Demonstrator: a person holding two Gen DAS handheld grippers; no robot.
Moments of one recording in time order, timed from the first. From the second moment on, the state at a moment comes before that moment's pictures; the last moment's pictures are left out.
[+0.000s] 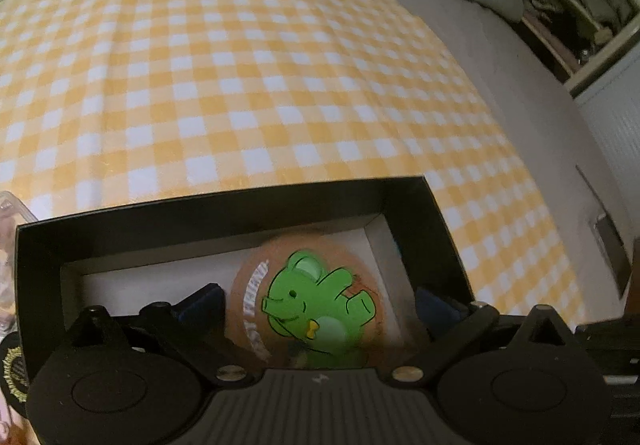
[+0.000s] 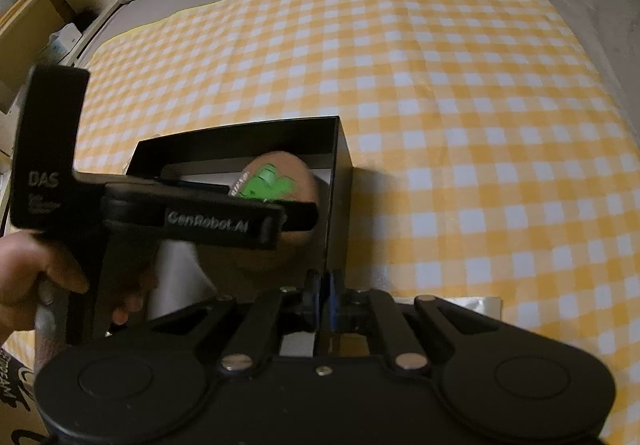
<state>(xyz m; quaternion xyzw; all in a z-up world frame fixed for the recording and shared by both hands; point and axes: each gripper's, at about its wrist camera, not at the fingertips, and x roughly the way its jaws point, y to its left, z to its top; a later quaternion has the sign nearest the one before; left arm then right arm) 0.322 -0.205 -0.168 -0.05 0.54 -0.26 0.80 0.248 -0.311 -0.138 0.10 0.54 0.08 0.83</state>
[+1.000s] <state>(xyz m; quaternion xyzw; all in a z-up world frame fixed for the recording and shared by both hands) 0.280 -0.168 -0.084 -0.04 0.48 -0.28 0.83 0.249 -0.306 -0.137 0.08 0.53 0.08 0.84</state>
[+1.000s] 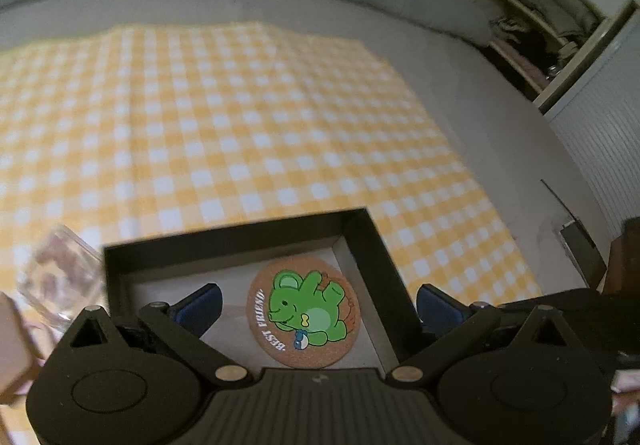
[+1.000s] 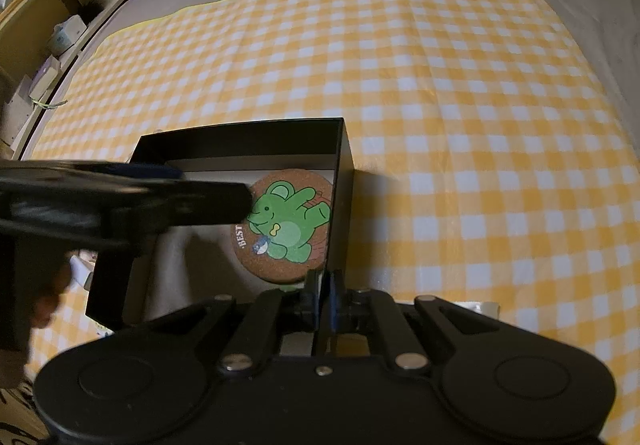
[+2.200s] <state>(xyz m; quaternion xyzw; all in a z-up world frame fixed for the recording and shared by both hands) 0.242 0.051 -0.092 -0.04 0.51 -0.01 0.86 0.257 -0.303 -0.137 0.06 0.53 0.07 0.84</state>
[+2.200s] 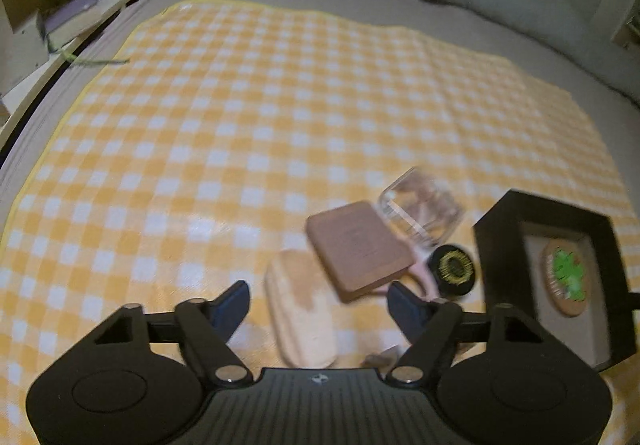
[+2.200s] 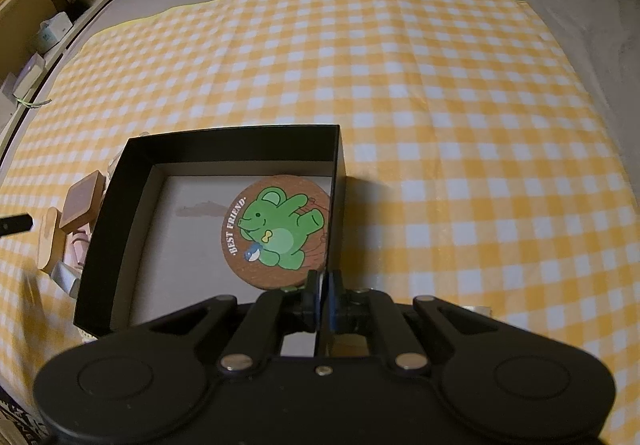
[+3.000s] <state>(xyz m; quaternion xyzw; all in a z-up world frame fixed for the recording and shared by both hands) 0.259 0.048 -0.122 -0.01 0.53 -0.01 0.85 0.261 -0.311 -0.140 0.05 0.53 0.07 0.84</state>
